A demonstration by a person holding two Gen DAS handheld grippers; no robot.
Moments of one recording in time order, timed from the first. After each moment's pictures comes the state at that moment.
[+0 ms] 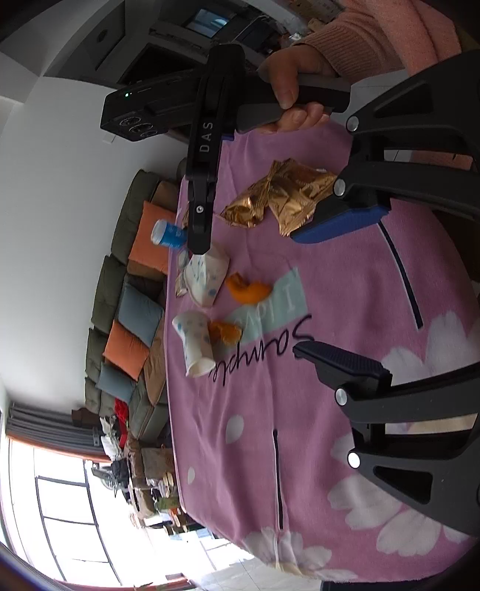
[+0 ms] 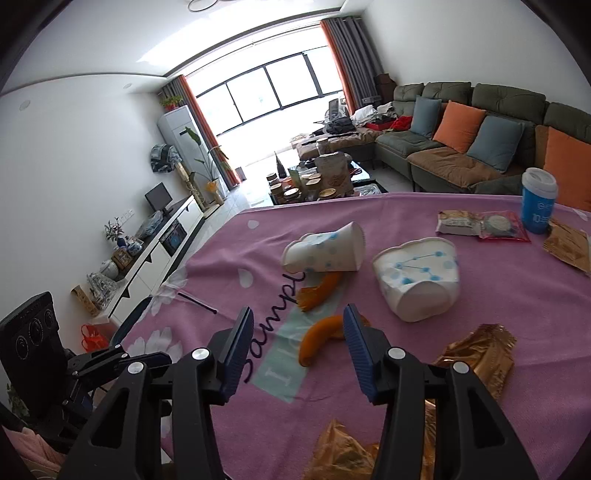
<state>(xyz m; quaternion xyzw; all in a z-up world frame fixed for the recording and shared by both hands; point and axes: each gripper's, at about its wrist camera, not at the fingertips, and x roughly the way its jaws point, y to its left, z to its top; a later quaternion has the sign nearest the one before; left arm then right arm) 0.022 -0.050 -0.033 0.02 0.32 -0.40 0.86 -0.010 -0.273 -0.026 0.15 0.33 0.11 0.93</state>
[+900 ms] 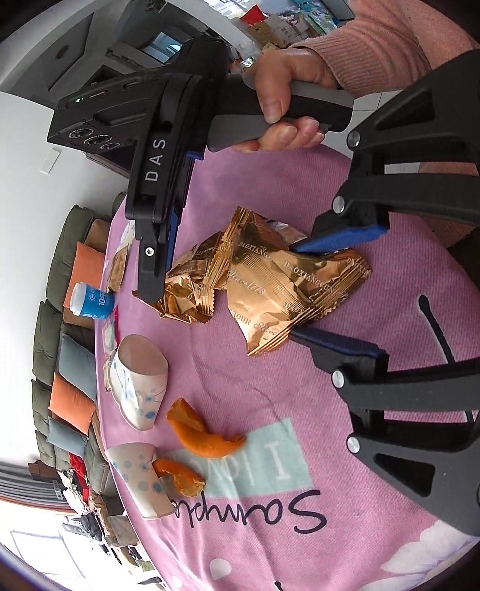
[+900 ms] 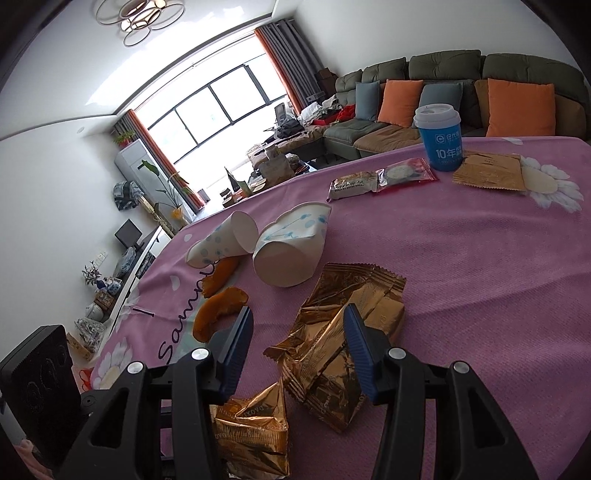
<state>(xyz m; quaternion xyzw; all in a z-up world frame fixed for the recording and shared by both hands) 0.022 -0.187 -0.088 0.07 0.41 -0.46 0.78 -0.041 -0.364 -0.080 0.23 0.33 0.05 0.91</state>
